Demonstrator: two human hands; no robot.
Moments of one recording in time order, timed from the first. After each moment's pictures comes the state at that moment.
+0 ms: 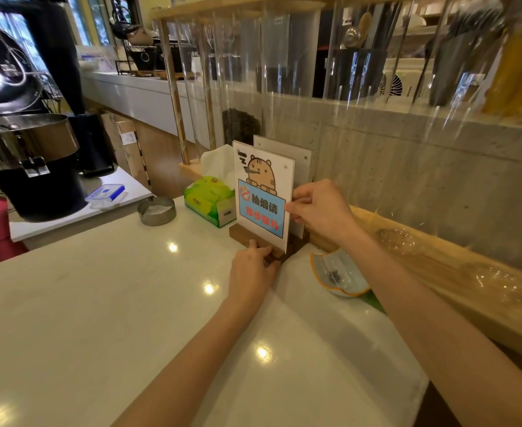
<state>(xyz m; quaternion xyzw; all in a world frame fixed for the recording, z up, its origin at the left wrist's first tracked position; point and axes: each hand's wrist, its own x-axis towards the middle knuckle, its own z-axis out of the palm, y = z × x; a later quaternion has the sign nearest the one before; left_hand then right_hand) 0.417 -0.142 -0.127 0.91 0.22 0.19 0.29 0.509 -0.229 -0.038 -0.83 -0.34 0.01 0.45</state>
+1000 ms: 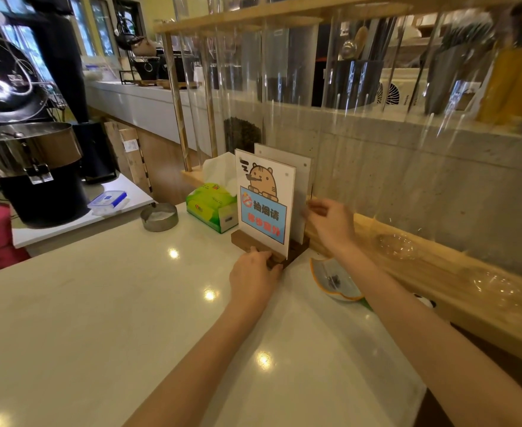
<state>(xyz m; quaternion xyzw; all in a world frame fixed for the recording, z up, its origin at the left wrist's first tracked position) 0.421 -0.144 -0.126 0.91 0.25 0.19 0.26 0.526 -0.229 -0.071 -0.81 -0.20 -0.04 0.54</state>
